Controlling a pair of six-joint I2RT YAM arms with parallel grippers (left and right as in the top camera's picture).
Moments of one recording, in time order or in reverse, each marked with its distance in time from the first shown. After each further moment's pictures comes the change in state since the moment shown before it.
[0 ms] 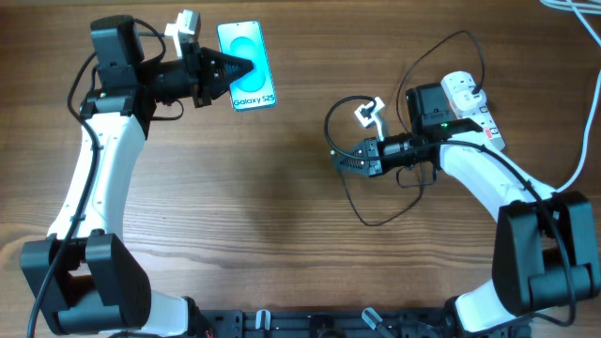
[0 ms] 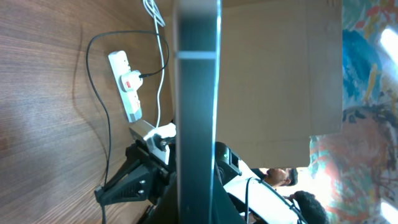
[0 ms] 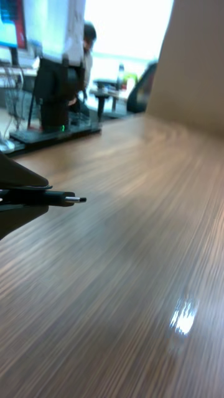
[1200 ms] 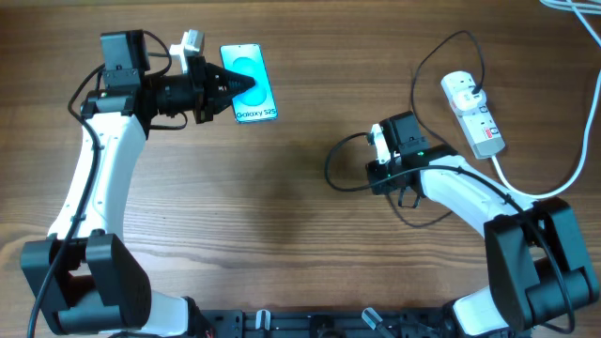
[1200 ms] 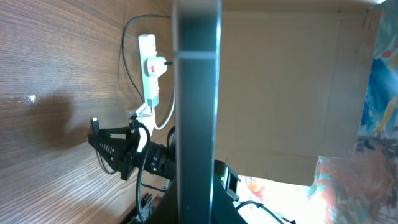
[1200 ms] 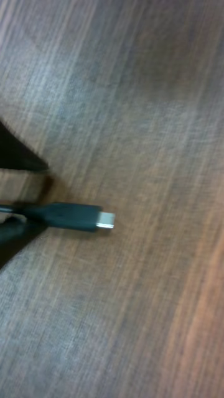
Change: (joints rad) left arm -0.004 0.000 0.001 -0.251 -0.079 0.085; right arm 0.135 -0.039 -0.170 0.130 0.994 0.129
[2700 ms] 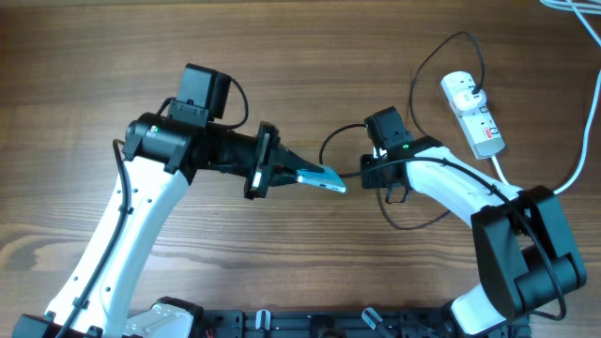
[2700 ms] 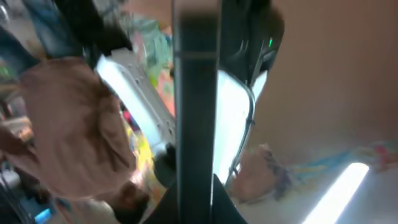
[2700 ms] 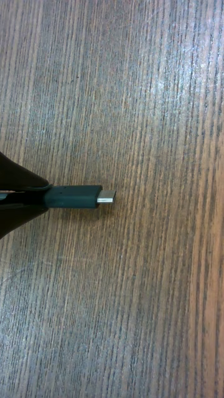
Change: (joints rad) left arm -0.379 -0.247 0.002 -0.525 0.002 -0.771; right arm 0.058 0.076 0.080 -0.100 0.087 0.267
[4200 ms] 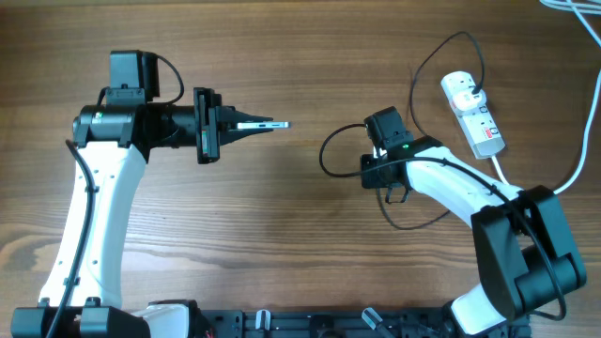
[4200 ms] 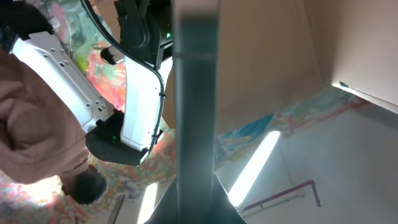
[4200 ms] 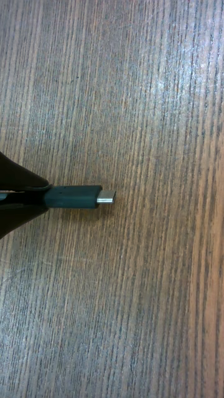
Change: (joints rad) left arm 0.303 0.055 0.000 0.093 0.260 -0.095; right arm 0.000 0.000 0.000 0.000 0.000 0.000
